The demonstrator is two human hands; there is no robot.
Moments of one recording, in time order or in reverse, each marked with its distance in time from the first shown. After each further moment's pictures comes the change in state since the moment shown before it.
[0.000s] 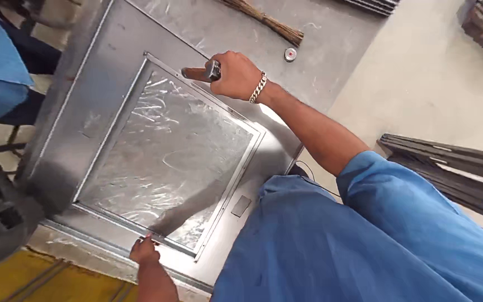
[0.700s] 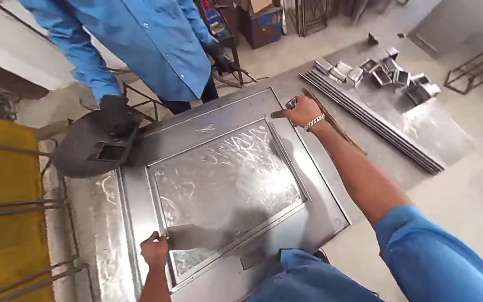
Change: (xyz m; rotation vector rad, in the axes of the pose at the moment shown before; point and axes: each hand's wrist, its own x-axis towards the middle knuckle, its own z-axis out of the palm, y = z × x) left_hand 0.004 -0.025 0.016 -0.002 0.161 0.056; right_hand 0.122 -0.129 -0.018 -0.212 0.055 0.054
